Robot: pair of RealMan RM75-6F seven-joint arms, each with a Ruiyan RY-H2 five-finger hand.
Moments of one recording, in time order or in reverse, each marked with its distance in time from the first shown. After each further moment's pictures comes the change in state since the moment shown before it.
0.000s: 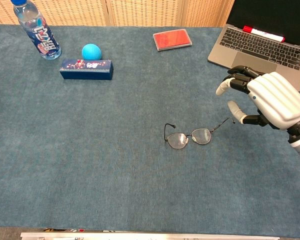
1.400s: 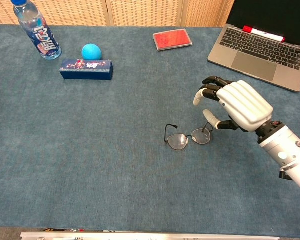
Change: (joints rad) left arm 0.002 0.006 0.004 -0.004 0.012 0.003 -0.011; right arm 0.077 -0.130 -0.004 0.114 0.034 -0.086 0.012
